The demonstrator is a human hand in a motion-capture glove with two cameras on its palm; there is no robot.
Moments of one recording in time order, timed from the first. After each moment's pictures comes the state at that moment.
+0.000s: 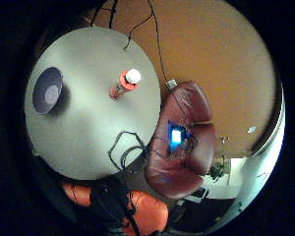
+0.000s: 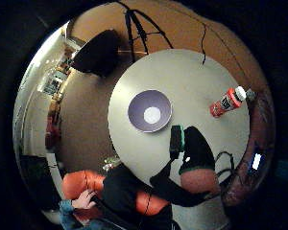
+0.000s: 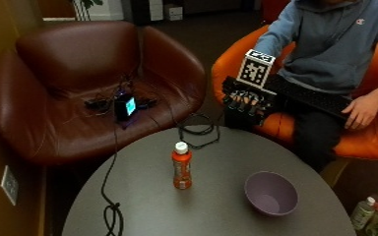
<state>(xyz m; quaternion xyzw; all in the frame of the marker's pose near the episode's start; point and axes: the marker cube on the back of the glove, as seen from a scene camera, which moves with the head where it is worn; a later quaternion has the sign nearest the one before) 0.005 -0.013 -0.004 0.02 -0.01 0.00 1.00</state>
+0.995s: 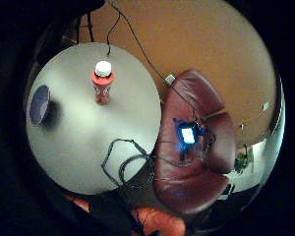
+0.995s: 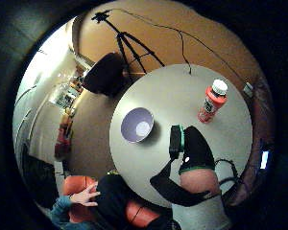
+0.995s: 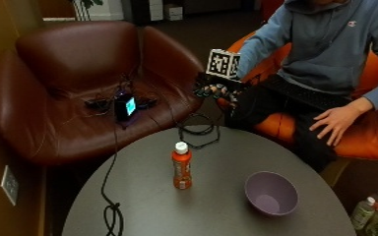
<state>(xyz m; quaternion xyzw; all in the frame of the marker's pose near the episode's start) 0.103 0.022 0.035 0.12 -0.09 0.07 0.99</state>
